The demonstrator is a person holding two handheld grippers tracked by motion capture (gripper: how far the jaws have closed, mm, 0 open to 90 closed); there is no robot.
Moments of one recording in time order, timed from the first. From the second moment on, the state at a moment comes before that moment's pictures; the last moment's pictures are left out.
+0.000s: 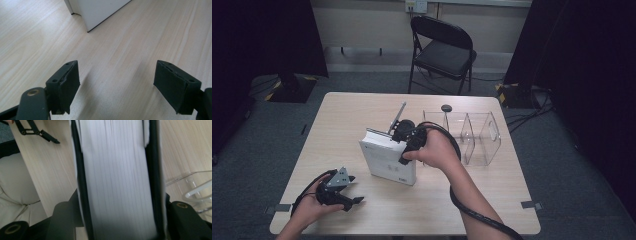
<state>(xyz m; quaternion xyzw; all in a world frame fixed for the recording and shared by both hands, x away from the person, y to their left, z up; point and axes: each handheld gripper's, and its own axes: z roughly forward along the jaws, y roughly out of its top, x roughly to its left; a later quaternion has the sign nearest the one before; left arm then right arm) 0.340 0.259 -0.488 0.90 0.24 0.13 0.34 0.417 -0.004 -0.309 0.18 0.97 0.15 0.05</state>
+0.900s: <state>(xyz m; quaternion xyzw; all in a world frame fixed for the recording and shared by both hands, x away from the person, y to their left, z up) 0.342 0.267 -0.499 0.88 0.26 0.11 0.38 0.415 -0.006 -0.316 0.21 0.97 0.15 0.03</state>
